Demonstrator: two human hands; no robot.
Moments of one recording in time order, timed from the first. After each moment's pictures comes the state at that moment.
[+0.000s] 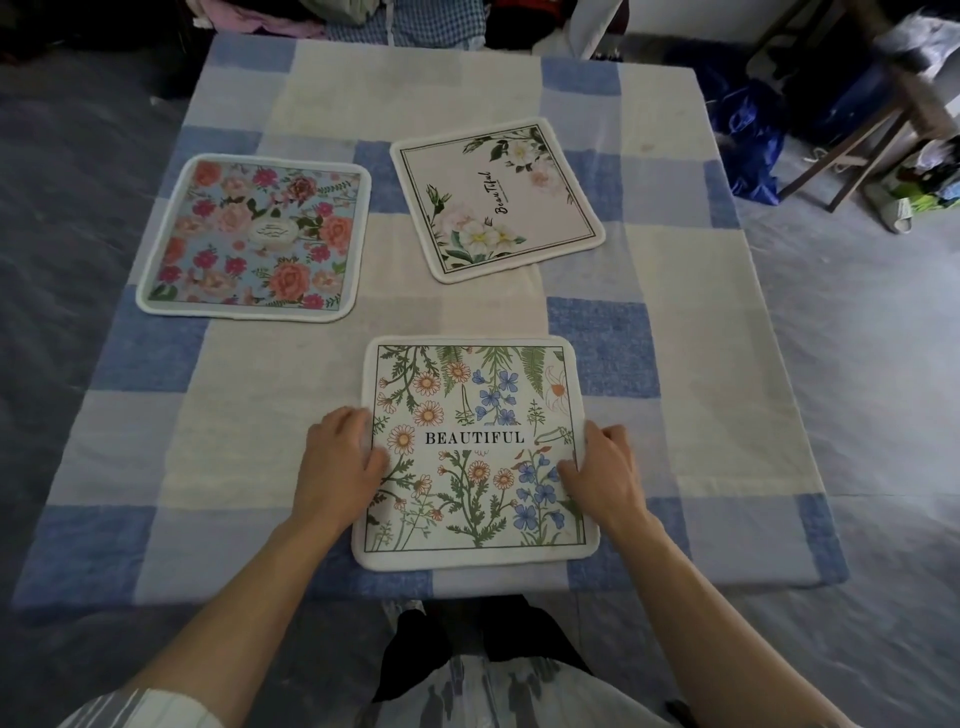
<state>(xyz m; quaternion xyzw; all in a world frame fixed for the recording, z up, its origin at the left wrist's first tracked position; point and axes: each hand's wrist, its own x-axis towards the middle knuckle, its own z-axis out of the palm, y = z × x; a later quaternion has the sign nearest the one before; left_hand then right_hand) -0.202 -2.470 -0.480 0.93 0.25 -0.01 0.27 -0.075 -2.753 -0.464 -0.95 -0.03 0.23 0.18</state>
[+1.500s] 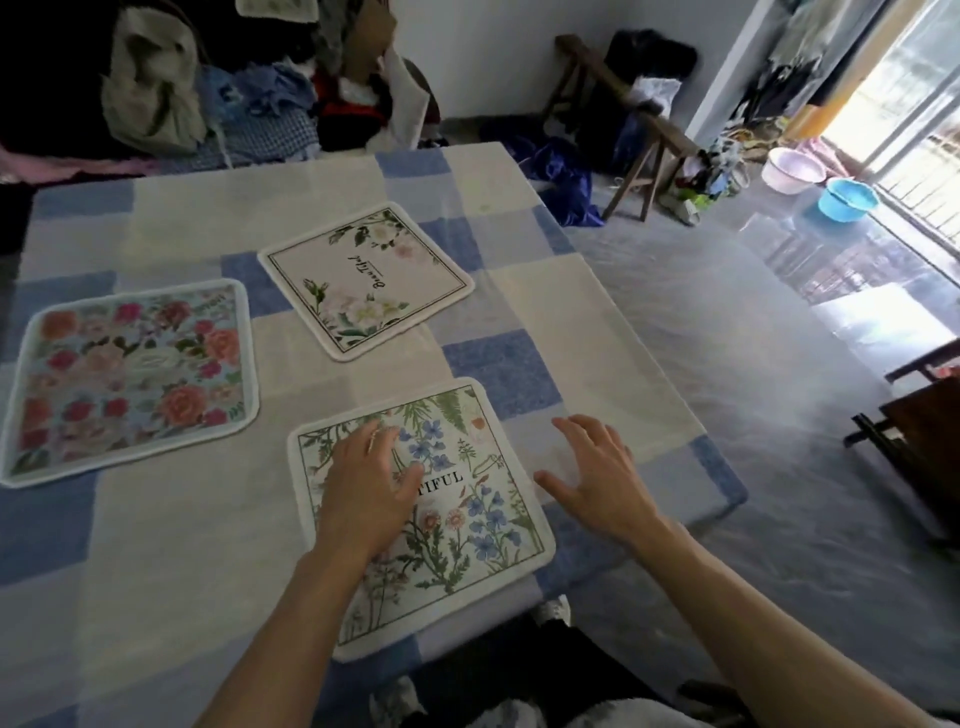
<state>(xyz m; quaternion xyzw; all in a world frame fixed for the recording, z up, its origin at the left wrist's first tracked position) -0.133 -2.525 -0.425 0.95 0.08 -0.03 0.30 -0.100 -2.810 -0.404 -0.98 -0.09 0.07 0.17</state>
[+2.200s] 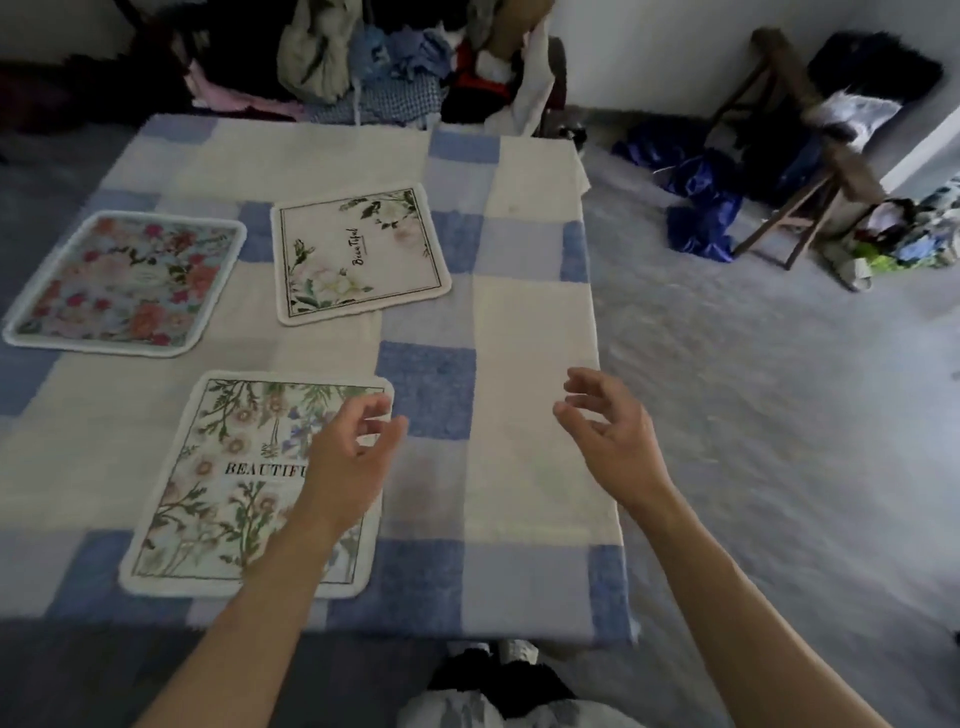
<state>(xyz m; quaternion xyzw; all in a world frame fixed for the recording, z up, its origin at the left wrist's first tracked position) -0.057 -2.744 -0.368 0.78 0.31 0.10 0.53 0.085 -2.987 -0.356 -0.82 -0.12 0.14 0.54</state>
